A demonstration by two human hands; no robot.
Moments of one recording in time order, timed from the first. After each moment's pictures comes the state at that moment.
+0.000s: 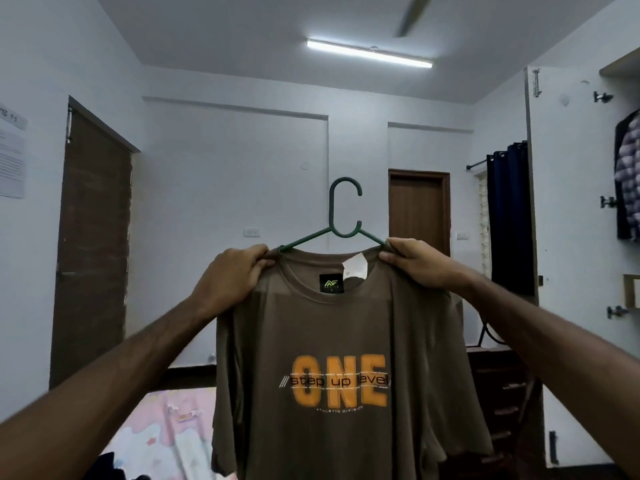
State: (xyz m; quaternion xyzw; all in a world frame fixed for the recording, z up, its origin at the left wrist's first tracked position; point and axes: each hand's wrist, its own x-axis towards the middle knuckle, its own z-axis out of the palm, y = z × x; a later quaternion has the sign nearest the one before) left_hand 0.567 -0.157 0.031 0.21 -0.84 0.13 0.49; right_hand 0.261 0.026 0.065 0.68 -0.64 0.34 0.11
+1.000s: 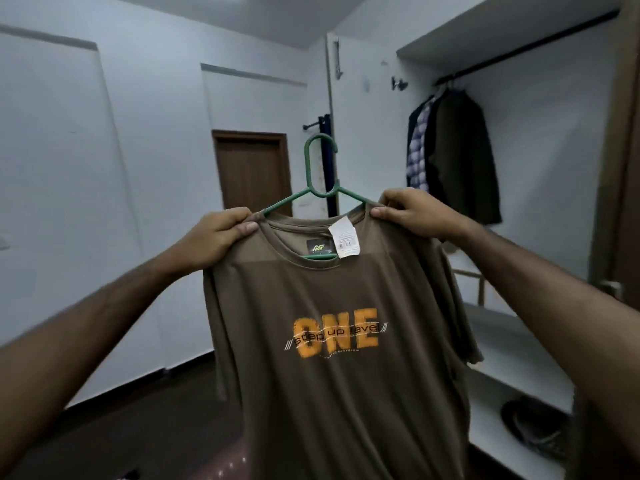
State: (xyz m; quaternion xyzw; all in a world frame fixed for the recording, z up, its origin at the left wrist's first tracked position) left_hand -0.066 -0.069 0.385 -0.05 -0.92 -0.21 0.32; right_hand -0.286 0.238 0.395 0.49 -0.80 0.29 0.19
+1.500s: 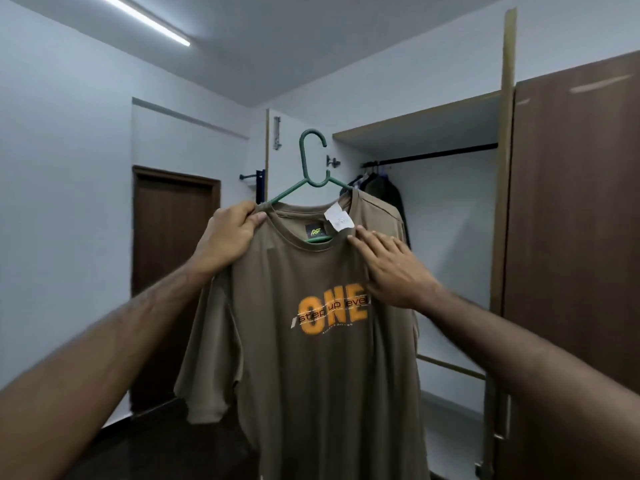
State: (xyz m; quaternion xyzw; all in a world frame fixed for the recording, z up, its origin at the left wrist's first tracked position) left_hand -0.251 0.008 0.516 -0.04 -0.84 -0.22 0.49; right_hand -0.367 0.307 0.468 0.36 -0.85 -0.06 0.38
